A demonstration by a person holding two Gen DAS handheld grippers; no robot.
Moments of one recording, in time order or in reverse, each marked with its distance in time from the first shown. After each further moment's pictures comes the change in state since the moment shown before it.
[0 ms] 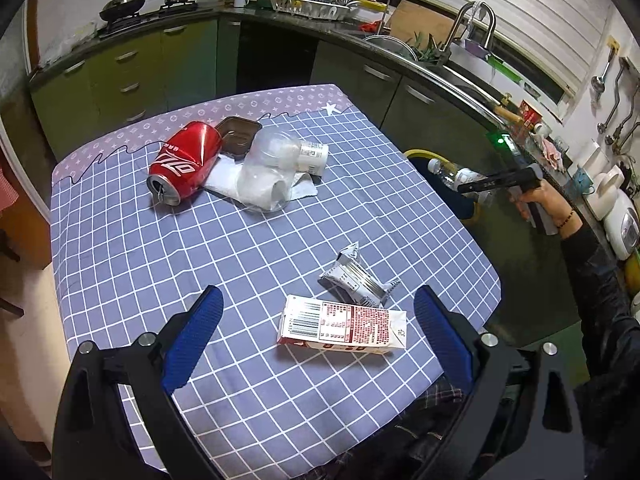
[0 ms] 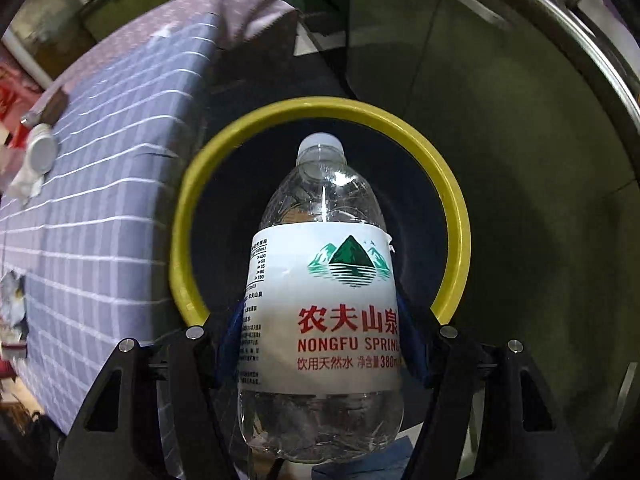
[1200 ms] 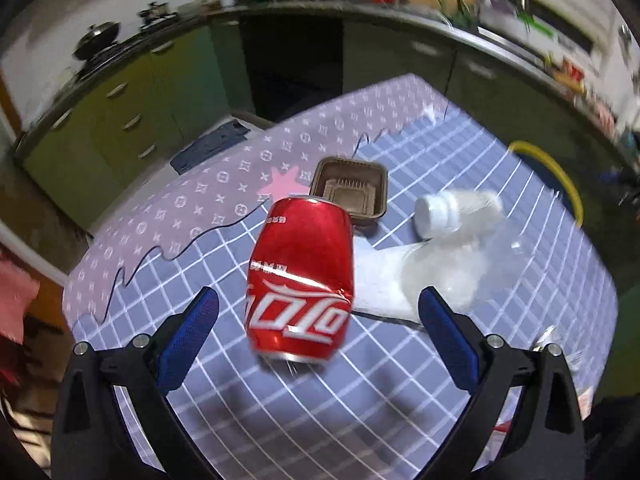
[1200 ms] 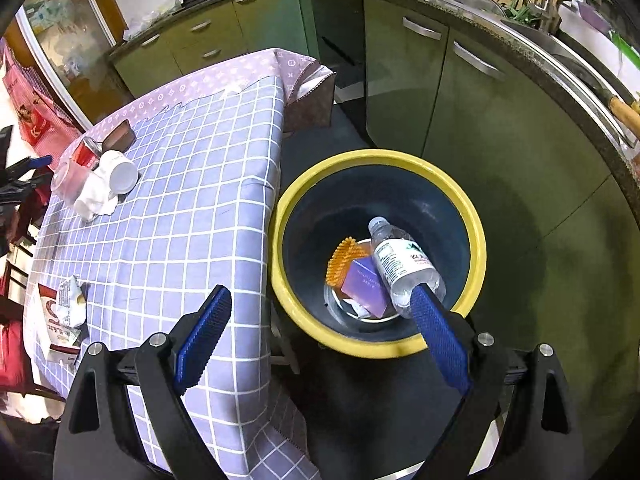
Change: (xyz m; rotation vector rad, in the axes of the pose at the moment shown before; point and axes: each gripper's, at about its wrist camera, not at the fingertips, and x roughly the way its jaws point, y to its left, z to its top) left arm 0.130 0.134 0.131 0.221 0.086 0.131; right arm -0.084 0.046 -0.045 0.022 -0.205 0.089
